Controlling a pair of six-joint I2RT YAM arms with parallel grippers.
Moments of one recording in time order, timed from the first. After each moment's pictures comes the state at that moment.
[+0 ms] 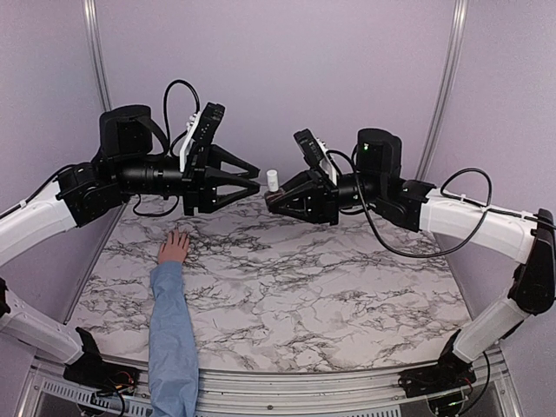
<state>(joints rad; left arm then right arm) -0.85 1.29 1.34 -0.17 0.65 0.12 0.78 1.51 1.27 0.16 -1.03 0.11</state>
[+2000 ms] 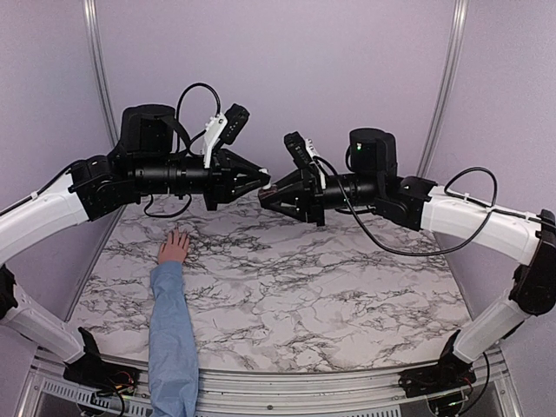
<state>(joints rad) -0.91 1.37 1.43 -0.30 0.36 0.07 0.82 1.50 1.31 0.00 -0.75 -0.09</state>
